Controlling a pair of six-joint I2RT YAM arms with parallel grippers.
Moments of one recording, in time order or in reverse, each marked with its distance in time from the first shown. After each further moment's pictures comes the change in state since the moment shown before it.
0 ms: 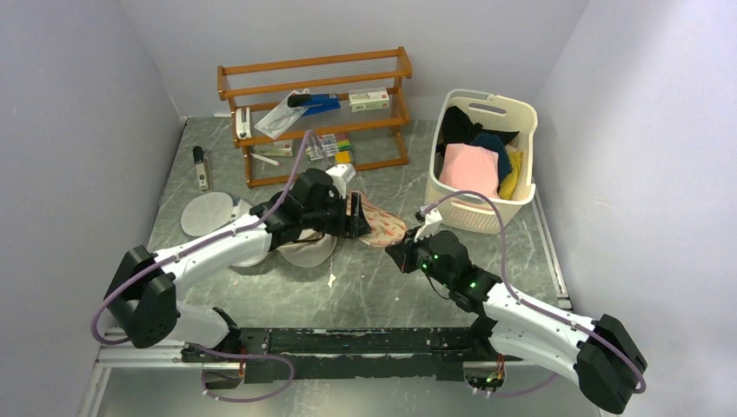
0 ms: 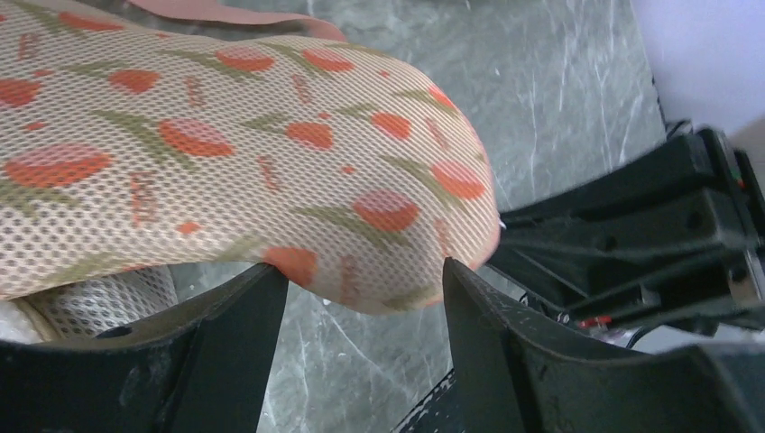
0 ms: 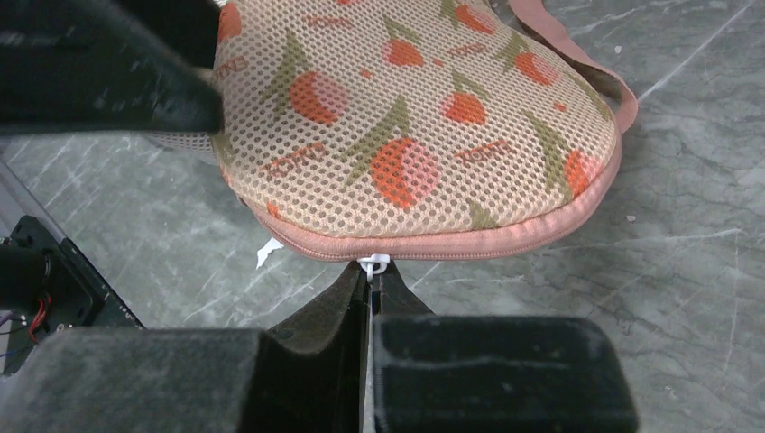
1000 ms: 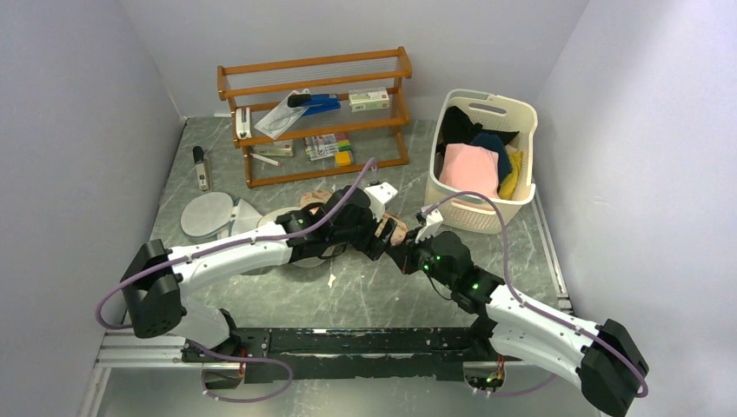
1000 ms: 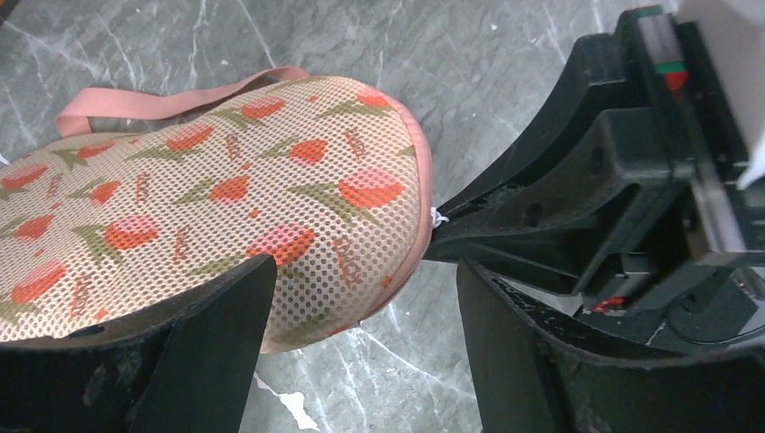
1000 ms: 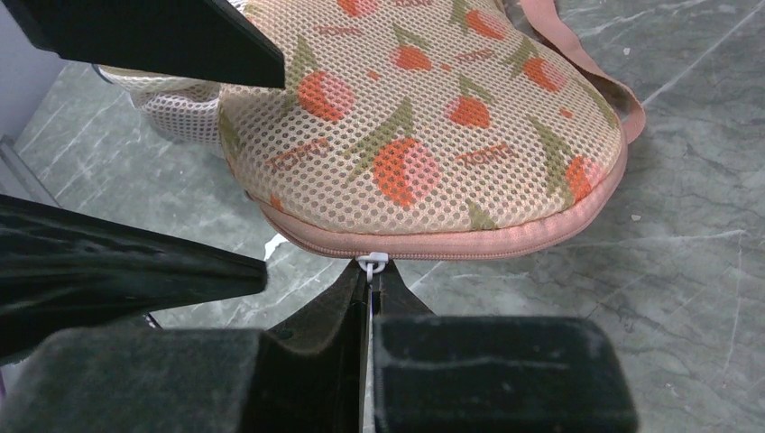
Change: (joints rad) left arm -0.290 0.045 0.134 -0.061 -0.275 0.342; right arm 0.000 -0.041 0.000 -0.027 -0.015 -0.008
